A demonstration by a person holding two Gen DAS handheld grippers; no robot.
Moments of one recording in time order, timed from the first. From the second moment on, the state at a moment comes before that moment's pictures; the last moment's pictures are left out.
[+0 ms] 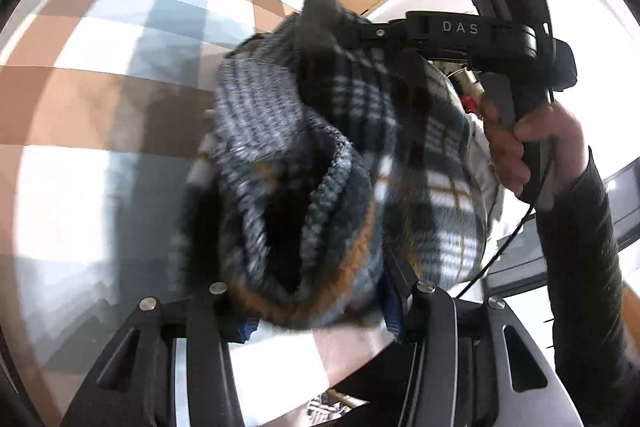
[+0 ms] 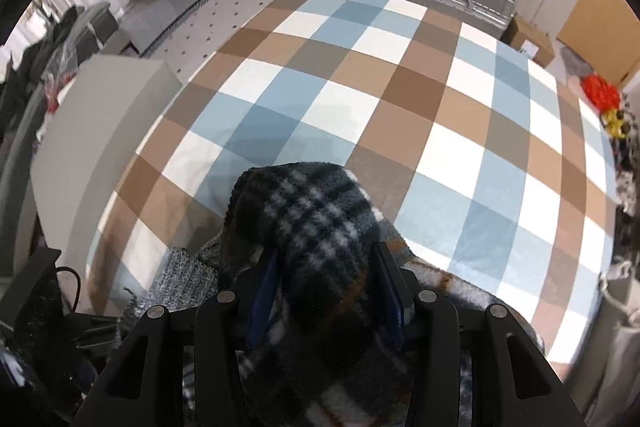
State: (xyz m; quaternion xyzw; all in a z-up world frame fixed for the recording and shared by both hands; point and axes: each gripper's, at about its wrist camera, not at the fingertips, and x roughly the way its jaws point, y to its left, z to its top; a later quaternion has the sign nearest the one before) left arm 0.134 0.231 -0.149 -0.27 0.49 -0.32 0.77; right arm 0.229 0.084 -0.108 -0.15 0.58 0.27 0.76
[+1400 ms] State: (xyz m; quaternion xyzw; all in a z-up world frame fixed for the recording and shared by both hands) left arm 0.127 0.252 -0.150 -0.13 0.50 -0.33 0.79; right arm 0.230 0.096 -0.122 -0.16 0.60 0.21 0.76
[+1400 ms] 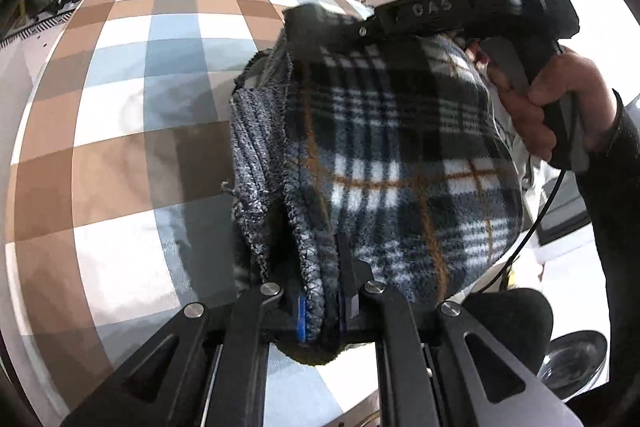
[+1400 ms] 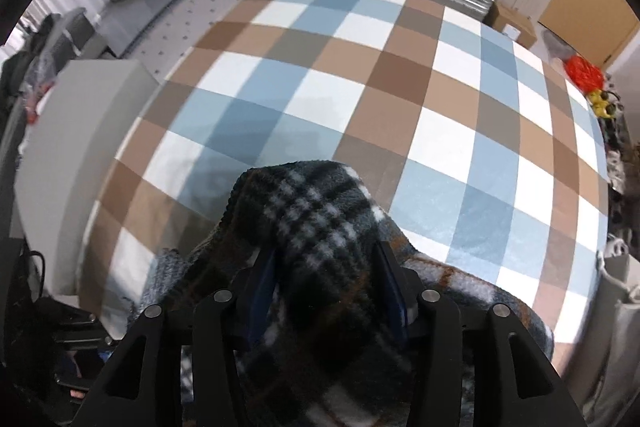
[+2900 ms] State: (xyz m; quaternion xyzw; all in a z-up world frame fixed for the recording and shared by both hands) left arm 0.251 0.113 -0.113 0.01 0.55 -0.30 0.78; right arm 0.044 -0.019 -0.114 0.02 0.43 0.38 0.81
